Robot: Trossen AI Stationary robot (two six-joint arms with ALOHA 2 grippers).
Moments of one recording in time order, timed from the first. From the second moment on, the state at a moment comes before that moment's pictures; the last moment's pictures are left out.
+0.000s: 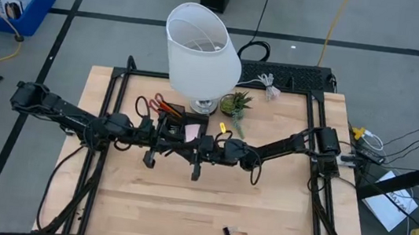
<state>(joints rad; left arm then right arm) -0.15 1.09 0.40 0.89 -0.05 -0.15 0.12 1.99 1.13 1.06 0.13 0.18</state>
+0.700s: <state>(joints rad) -0.15 0.88 0.40 0.50 -0.24 -0.24 0.13 1.99 1.07 1.02 0.19 0.17</state>
